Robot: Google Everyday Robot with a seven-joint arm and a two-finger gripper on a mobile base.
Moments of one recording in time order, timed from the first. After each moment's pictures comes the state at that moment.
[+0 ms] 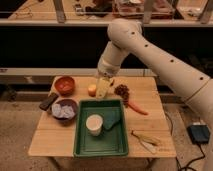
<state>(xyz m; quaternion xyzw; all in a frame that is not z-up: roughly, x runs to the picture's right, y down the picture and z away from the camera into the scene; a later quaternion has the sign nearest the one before) -0.034 -0.024 0.628 0.21 -0.37 -0.90 0.07</state>
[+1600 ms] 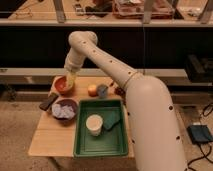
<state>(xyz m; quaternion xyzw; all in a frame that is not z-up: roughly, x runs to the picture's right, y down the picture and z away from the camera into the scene) -0.205 -0.080 0.794 0.27 -0.28 -0.92 -0.02</state>
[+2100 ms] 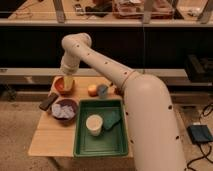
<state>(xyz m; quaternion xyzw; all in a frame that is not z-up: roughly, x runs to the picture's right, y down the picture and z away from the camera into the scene) -0.239 -0.064 0.797 0.26 -0.24 -0.93 -0.10</state>
